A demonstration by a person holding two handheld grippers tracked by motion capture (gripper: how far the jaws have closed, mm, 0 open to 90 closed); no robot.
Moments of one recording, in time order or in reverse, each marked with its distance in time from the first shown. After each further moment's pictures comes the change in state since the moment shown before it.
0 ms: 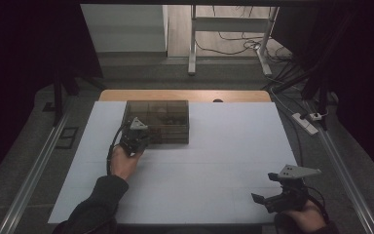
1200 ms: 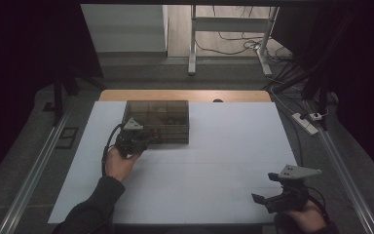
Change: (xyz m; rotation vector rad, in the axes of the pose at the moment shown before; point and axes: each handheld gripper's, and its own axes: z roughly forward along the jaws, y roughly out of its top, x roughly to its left) left arm 0.000 -0.003 -0.019 -0.010 -0.047 -0.028; right arm 0.000 0.000 -0.001 -0.009 0.005 -0.002
